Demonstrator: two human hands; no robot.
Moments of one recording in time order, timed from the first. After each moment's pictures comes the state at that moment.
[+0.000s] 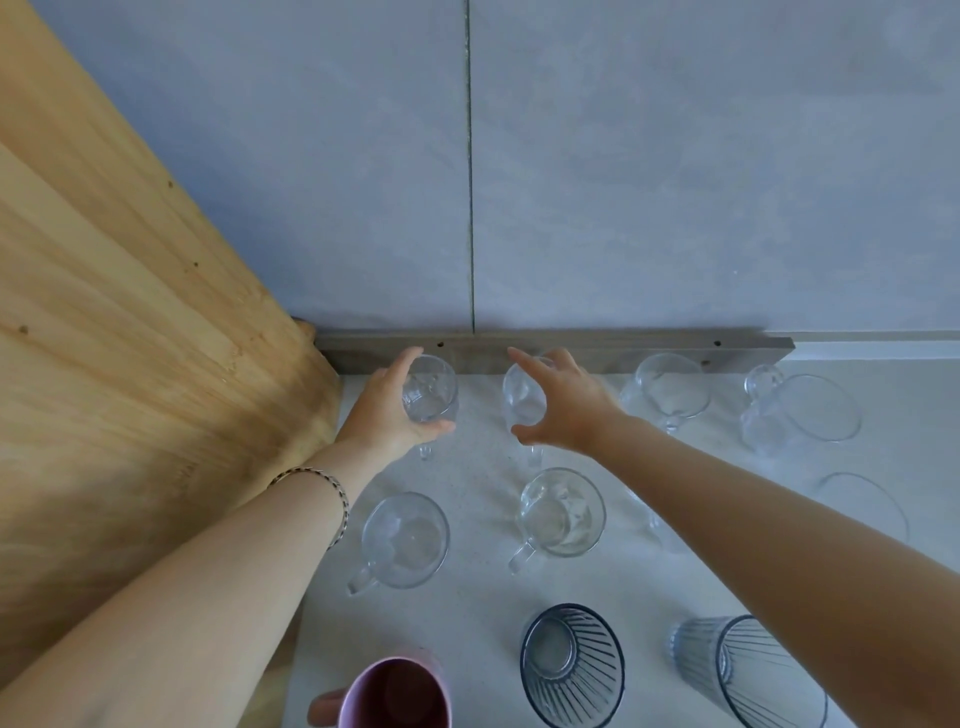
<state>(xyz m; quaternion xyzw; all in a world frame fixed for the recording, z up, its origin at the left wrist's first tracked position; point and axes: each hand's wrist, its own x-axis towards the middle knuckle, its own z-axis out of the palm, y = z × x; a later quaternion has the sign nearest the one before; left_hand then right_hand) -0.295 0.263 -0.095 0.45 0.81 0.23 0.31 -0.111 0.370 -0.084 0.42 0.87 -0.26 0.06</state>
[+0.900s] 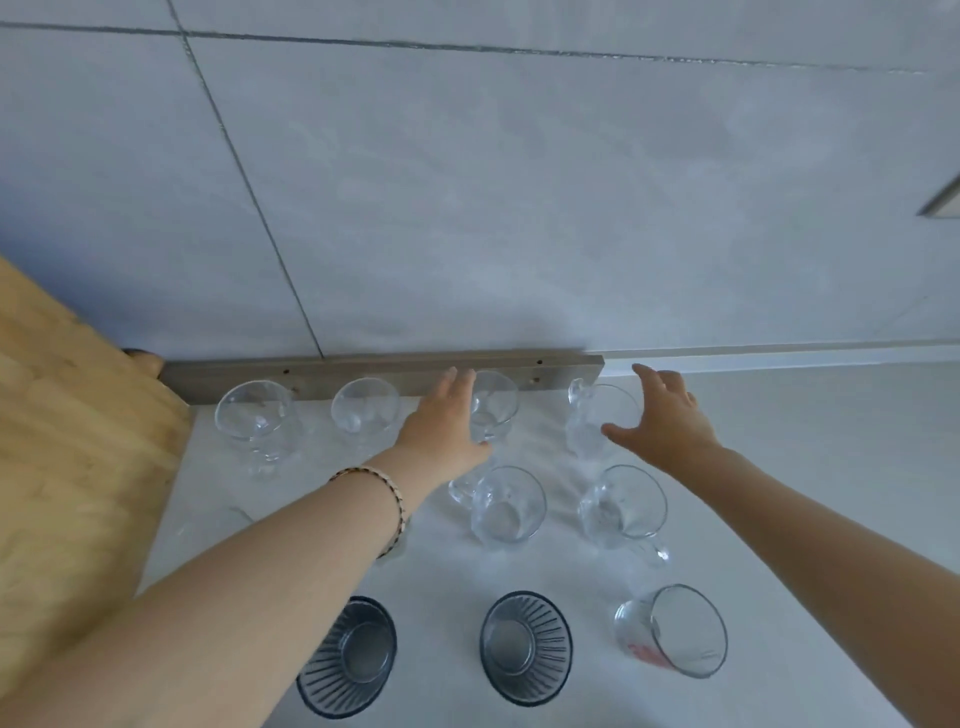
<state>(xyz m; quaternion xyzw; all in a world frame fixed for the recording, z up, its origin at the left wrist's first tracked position) -0.086 0.339 -0.049 0.58 0.75 0.08 0.29 0.129 0.420 -0.025 0.65 0.73 -0.20 0.03</state>
